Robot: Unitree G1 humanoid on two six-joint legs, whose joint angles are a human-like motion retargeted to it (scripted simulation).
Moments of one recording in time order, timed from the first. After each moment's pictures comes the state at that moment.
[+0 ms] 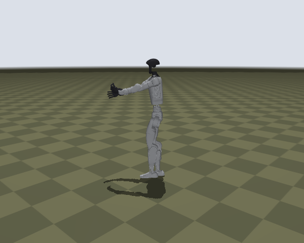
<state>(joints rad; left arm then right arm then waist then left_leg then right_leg) -1.34 -0.06 0.24 1.43 -0.27 -0.23 -0.59 -1.12 -0.34 -0.19 1.47 0.17 -0.30 0.32 0.18 -0.05 0.06 -0.15 -0.18 0.09 0.05 0.08 0.14 -0.04 -0.01 -0.18 0.05 0.07 -0.03</state>
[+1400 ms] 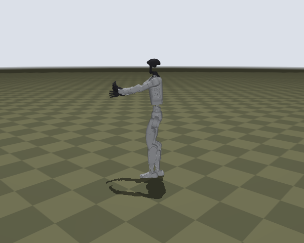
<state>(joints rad) -1.28 -0.03 0.10 1.33 -0.32 -0.27 -0.71 -1.03 -0.33 -0.09 1.38 0.36 -0.32 0.49 0.16 -0.04 0.04 -0.14 -0.17 0.12 0.03 0.06 0.12 -0.03 -0.01 -0.17 0.05 0.07 -0.02</state>
